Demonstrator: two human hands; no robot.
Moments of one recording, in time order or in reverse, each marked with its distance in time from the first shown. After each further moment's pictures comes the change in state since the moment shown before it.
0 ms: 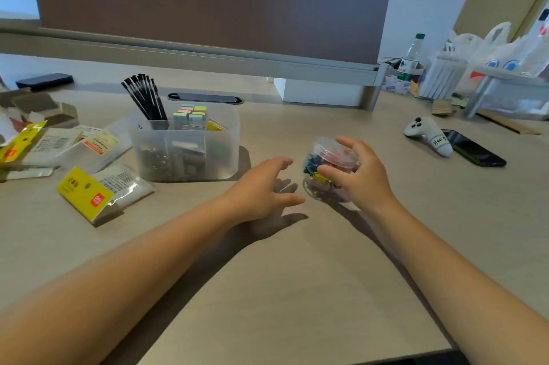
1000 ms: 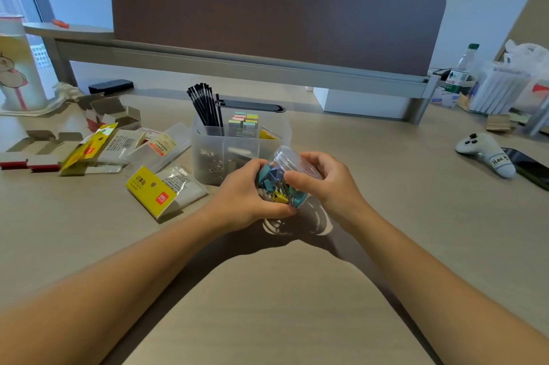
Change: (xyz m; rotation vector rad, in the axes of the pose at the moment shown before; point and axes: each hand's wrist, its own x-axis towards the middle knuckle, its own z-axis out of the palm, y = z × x) left_hand -0.048 -0.051 -0.049 -0.248 0.210 -0.043; right_hand -0.014 -0.071 0.073 0.391 -0.383 0.011
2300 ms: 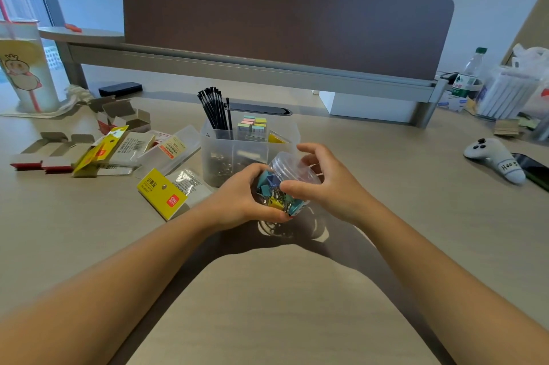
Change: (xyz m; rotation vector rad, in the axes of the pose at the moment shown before) left_hand -0.002 -0.007 -0.017 -0.139 -0.132 -0.060; right_hand 0.008 -0.012 0.002 -0.271 -0.107 -0.046
